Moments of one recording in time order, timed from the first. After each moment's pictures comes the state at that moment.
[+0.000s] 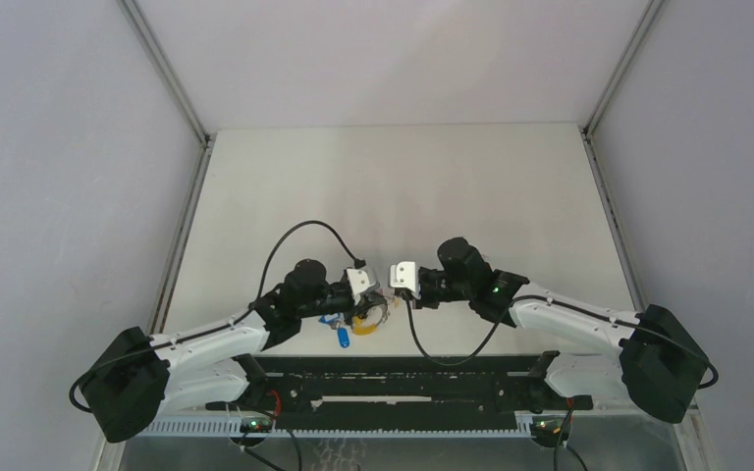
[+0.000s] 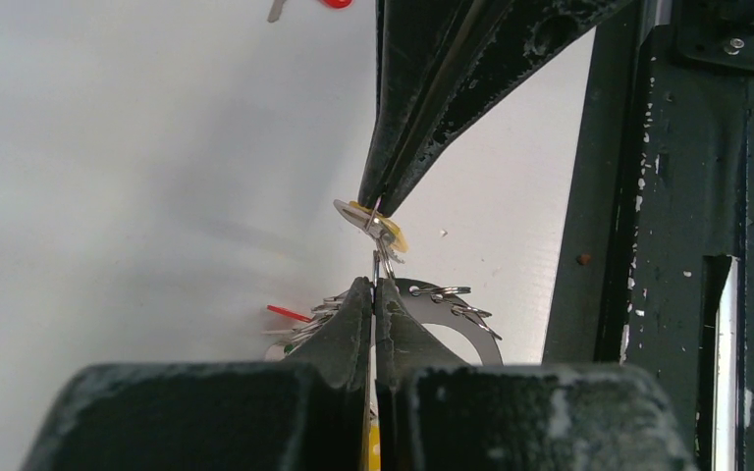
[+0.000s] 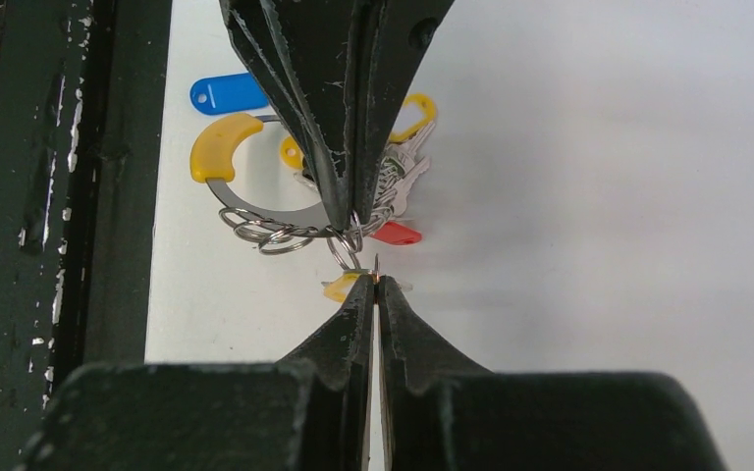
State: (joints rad) left arm -0.82 1.07 0.37 0.33 0.43 0.18; right arm 0.85 1.20 0.63 0.00 -0.48 -0.59
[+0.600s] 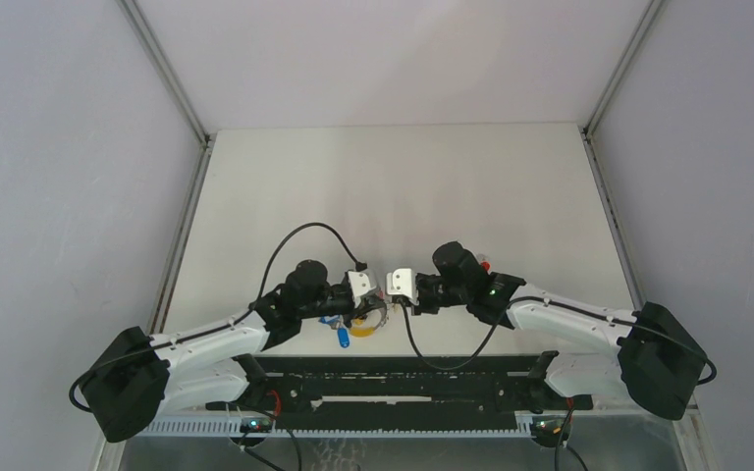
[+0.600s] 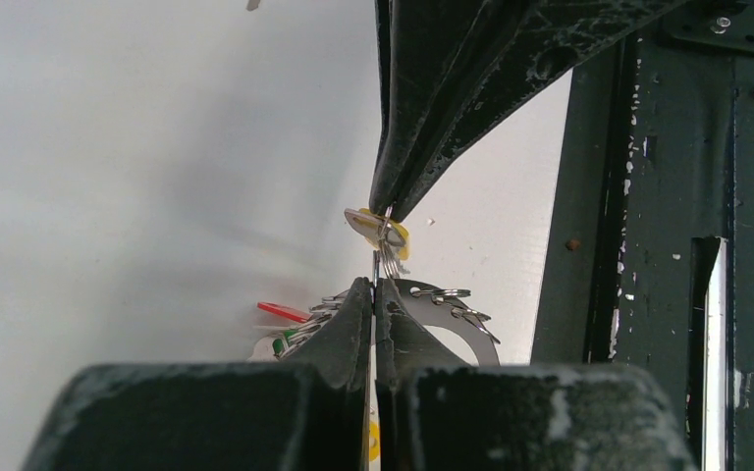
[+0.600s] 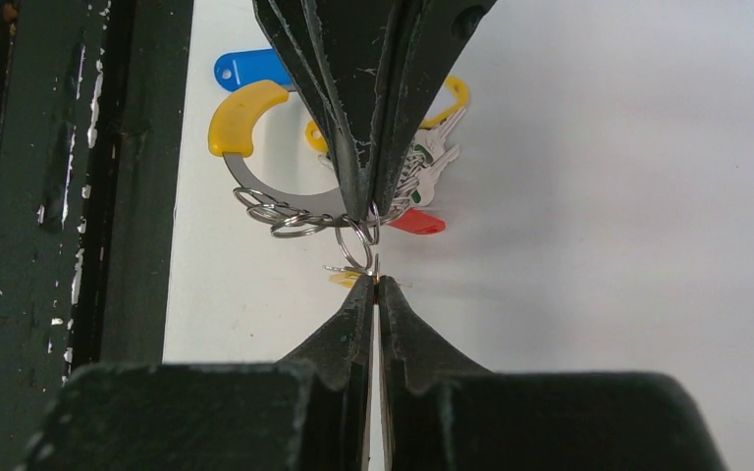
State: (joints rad) left arm -0.82 1.07 0.37 0.31 0.45 0.19; right arm 0.89 1.21 0.63 -0.05 -0.46 -0.61
